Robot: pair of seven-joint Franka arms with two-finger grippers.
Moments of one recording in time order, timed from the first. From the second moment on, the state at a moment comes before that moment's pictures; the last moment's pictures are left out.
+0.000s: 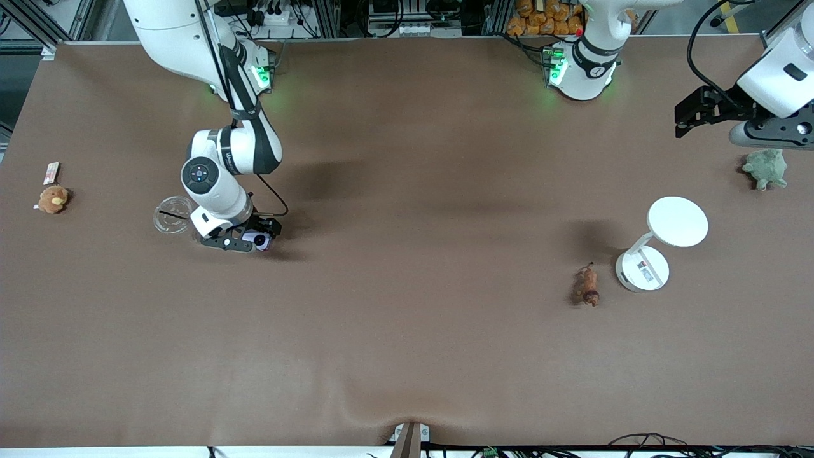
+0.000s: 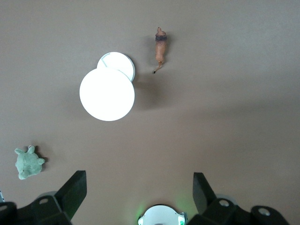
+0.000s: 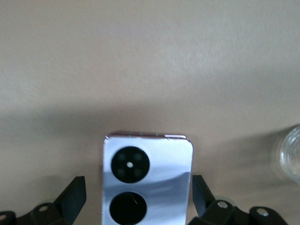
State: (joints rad) left arm -0.05 -0.06 -0.09 -1.56 0.04 1.43 0.00; right arm 0.75 0.39 -0.47 -2.31 0.26 2.63 0.22
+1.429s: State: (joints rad) left arm -0.04 -0.01 -0.09 -1.55 0.04 1.43 0.00; right arm 0.58 0.21 -0.63 -1.35 0.22 1.39 0.13
